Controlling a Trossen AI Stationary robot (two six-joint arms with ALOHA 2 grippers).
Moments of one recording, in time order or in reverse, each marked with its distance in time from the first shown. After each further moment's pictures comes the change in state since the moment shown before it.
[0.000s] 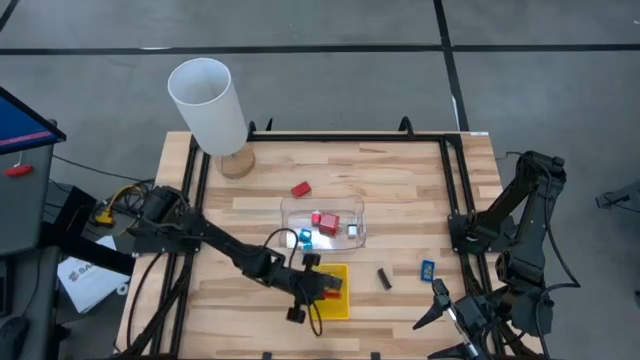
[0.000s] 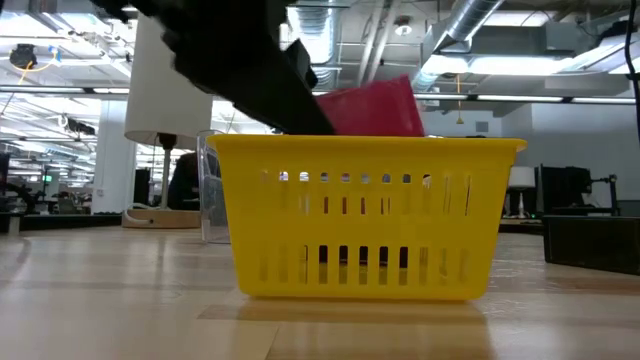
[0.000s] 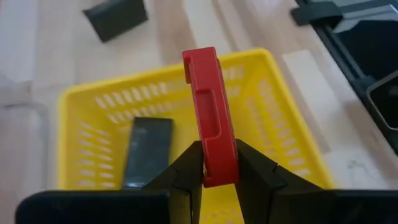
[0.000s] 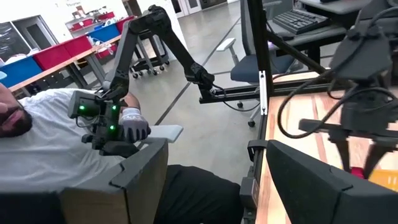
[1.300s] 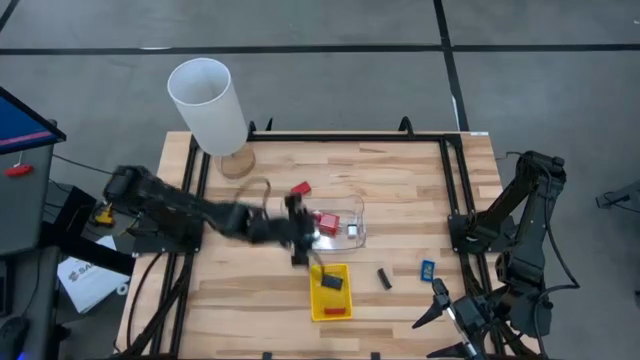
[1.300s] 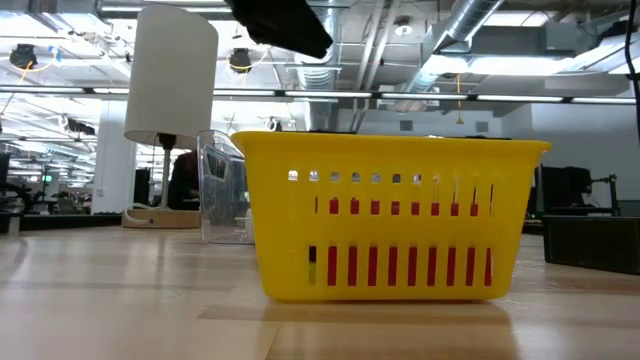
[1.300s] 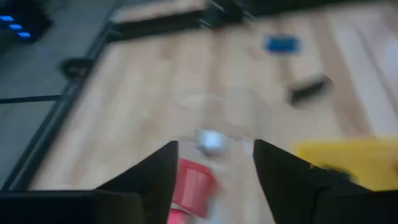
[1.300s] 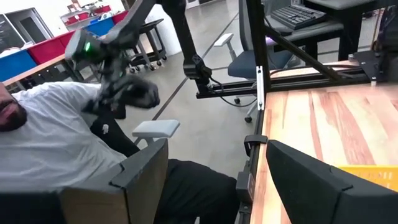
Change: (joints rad) left arm 0.179 -0.336 0.000 -0.194 -0.338 0.108; right arm 0.000 0.000 0.000 -0.031 0.000 0.010
